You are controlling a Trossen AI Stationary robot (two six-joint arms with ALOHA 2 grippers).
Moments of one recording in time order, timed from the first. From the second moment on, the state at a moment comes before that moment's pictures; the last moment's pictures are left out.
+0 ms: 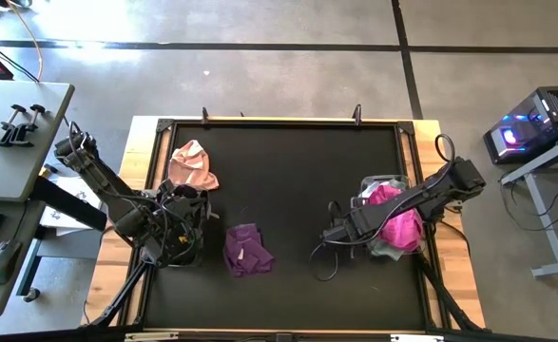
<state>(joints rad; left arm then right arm) -0.81 1.12 0.83 -1.20 -1.11 -1.13 0.36 1.67 1.11 -1.23 0.12 0.41</state>
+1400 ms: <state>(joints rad) -0.81 1.12 0.83 -1.17 -1.13 -1.12 0.36 1.35 0.71 -1.04 0.19 1.40</state>
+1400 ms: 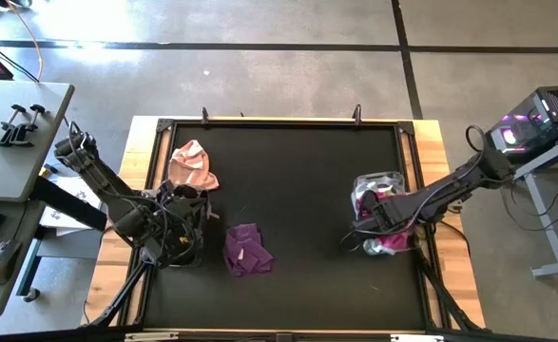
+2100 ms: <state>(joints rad) -0.81 1.12 0.83 -1.17 -1.13 -1.12 0.36 1.33 1.17 -1.57 0.29 1.51</state>
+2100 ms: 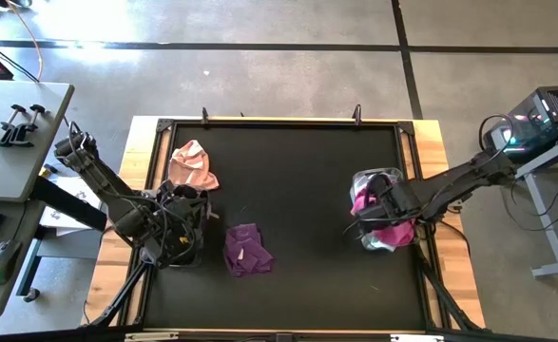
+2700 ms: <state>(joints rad) -0.81 1.12 0.83 -1.17 -1.13 -1.12 0.29 1.39 0.73 -1.25 0.19 1.59</state>
